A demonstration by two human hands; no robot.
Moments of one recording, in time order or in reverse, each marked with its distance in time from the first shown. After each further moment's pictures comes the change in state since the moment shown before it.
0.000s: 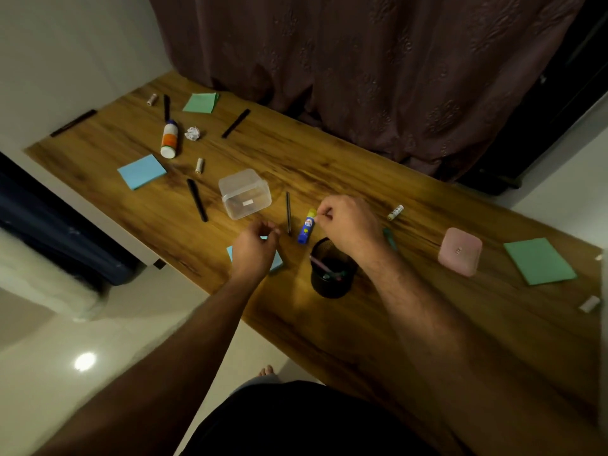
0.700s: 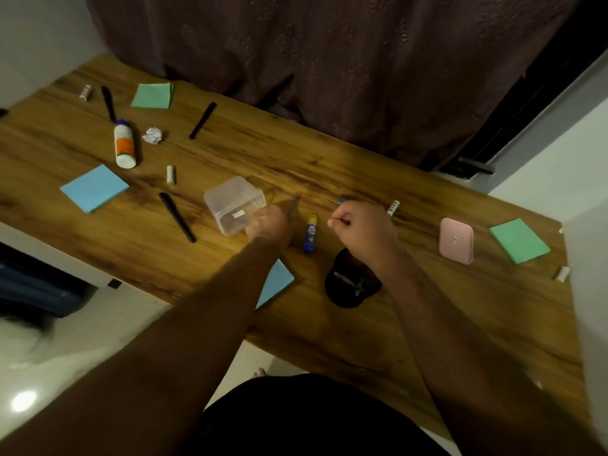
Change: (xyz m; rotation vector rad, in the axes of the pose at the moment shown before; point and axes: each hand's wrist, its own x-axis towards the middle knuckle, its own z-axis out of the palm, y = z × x) left_hand 0.104 0.015 0.025 0.730 -0.257 0.017; right_hand 0.020 -0.012 0.023 -0.005 0.036 0.239
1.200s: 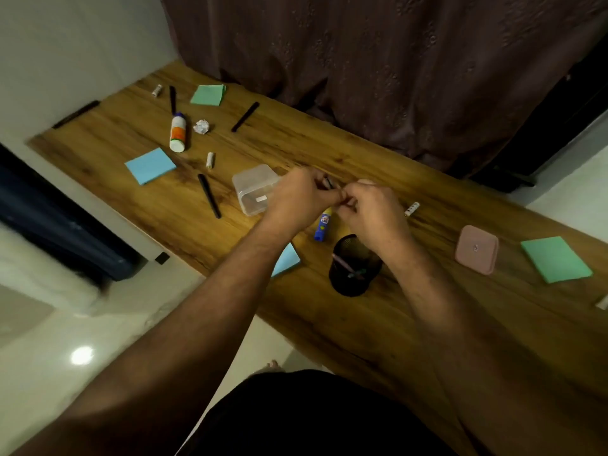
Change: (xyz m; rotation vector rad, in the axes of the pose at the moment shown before) left_hand -0.092 0.043 -0.074 -0.523 0.085 0.263; right_hand -0.013 0.009 -0.024 0.037 0.111 -0.388
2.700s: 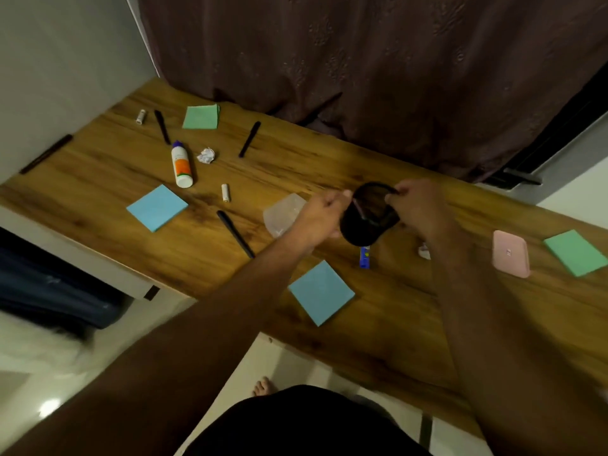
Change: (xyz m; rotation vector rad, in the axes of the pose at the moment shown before) left_hand 0.057 -0.067 -0.056 -0.570 -0.381 -0.145; right_hand 0.084 -0.020 0.026 0.191 -0.003 0.709
